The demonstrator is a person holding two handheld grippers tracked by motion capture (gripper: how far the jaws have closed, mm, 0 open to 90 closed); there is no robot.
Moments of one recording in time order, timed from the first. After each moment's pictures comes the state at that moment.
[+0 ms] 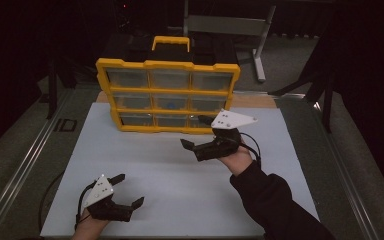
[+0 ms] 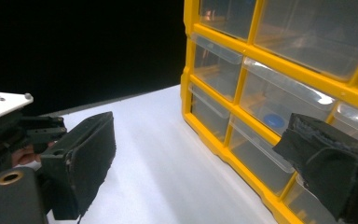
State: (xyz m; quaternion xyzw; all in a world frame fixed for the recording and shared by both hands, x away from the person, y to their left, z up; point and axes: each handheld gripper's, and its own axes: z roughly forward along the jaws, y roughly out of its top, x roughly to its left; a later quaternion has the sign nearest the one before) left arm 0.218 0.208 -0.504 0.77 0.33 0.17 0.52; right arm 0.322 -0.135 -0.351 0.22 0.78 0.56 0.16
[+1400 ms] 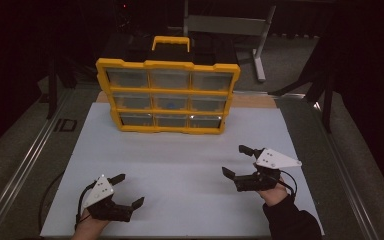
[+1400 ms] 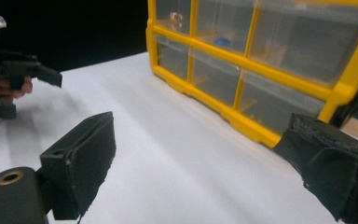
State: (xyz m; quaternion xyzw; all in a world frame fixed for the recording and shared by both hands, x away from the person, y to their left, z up) left arm 0.217 0.208 -0.503 0.77 0.33 0.17 0.52; right arm 0.270 -0.238 -0.427 0.27 0.76 0.55 0.20
